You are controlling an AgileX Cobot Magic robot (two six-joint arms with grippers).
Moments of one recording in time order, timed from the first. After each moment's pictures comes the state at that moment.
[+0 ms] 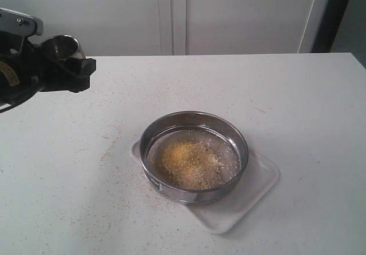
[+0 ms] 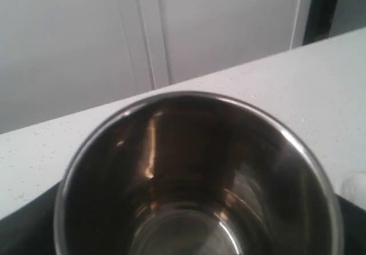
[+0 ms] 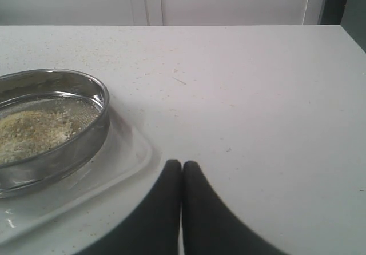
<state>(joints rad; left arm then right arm) -0.24 1.54 -0.75 0.35 -0.50 -0.24 0.14 0.01 0.00 0.06 0.34 0.04</state>
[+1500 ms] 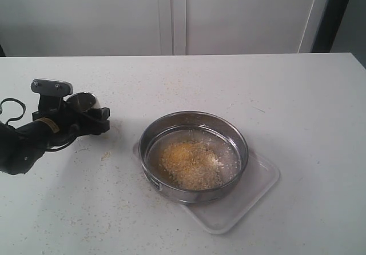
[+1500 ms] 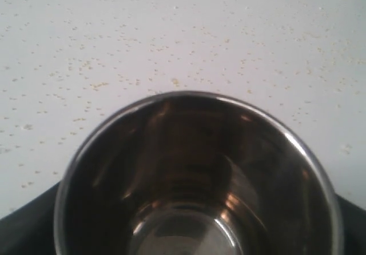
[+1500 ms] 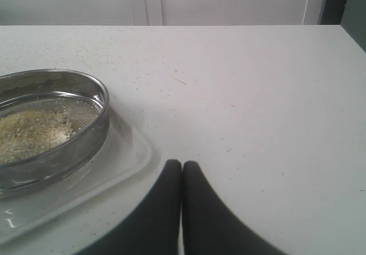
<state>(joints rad) -0.24 2.06 -0.81 0.13 -0.82 -0.16 0.14 0.01 0.00 0.06 0.34 0.04</state>
